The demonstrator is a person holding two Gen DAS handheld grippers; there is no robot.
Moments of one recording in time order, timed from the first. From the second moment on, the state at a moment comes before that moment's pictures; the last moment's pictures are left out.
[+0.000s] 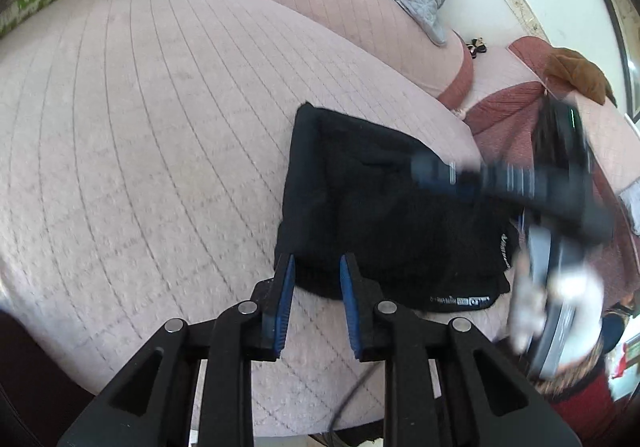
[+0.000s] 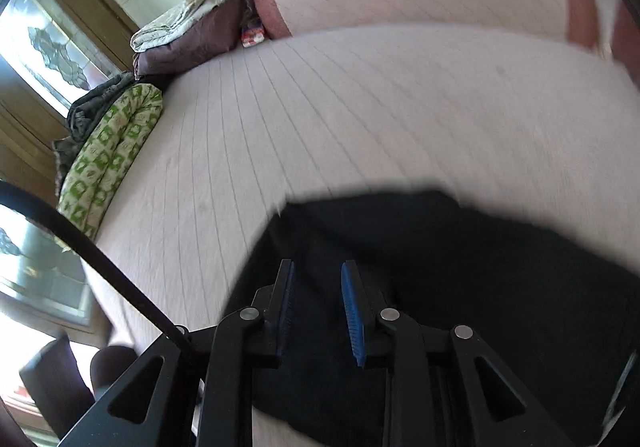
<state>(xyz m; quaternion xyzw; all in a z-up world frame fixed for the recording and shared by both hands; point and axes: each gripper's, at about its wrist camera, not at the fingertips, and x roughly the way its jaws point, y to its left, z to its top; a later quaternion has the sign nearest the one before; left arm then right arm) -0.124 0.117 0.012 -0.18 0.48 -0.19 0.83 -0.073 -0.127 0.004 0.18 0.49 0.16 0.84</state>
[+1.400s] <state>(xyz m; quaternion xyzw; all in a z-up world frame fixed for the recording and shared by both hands) -0.019 -0.310 0.033 0.17 0.55 -0.42 0.70 -0.259 -0.352 -0.057 0.45 0.34 -0.04 0.83</state>
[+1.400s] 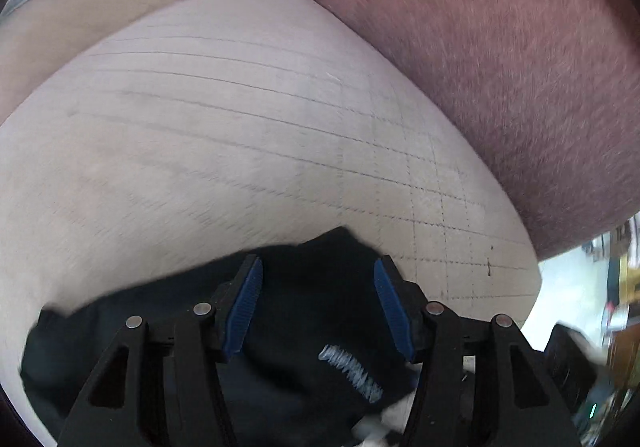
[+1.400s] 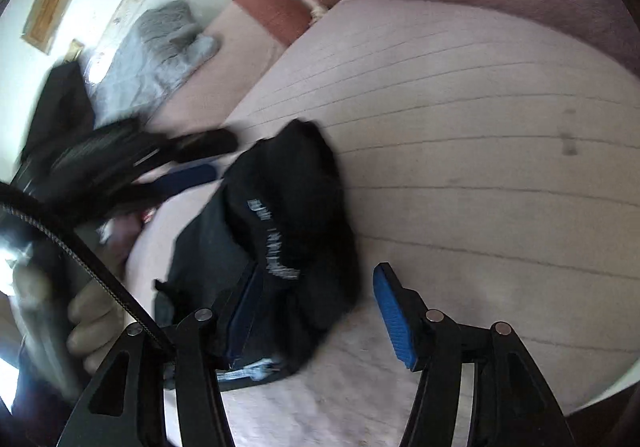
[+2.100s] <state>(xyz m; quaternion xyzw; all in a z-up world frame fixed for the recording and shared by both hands) -0.037 -0.231 0.088 0.16 0.49 -0.39 0.76 -0.237 -0.300 -0.017 0.42 0.29 0.06 0.86</state>
